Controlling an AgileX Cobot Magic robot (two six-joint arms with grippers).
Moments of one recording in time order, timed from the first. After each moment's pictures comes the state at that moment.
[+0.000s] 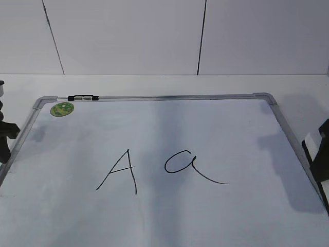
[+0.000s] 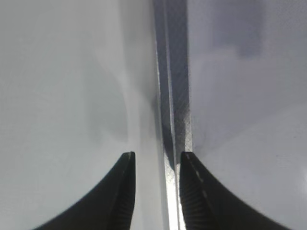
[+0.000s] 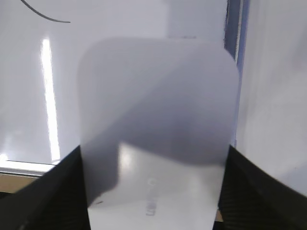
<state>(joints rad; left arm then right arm) 0.01 1.80 -1.06 -0.13 0.79 0.12 0.18 1.26 -0.96 0.11 1.22 0.06</state>
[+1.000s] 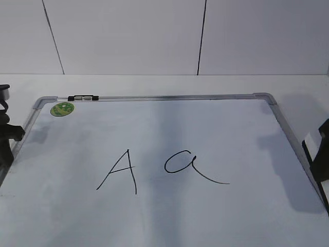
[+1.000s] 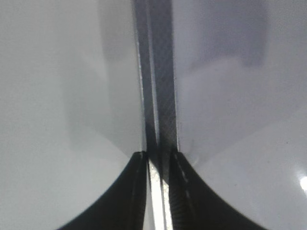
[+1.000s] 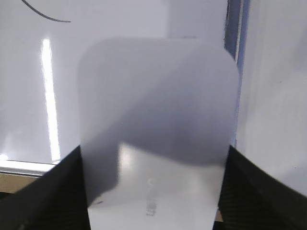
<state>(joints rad) 0.01 1.84 -1.07 -0.17 0.79 0.15 0.18 1.26 -0.96 0.11 1.22 0.06</state>
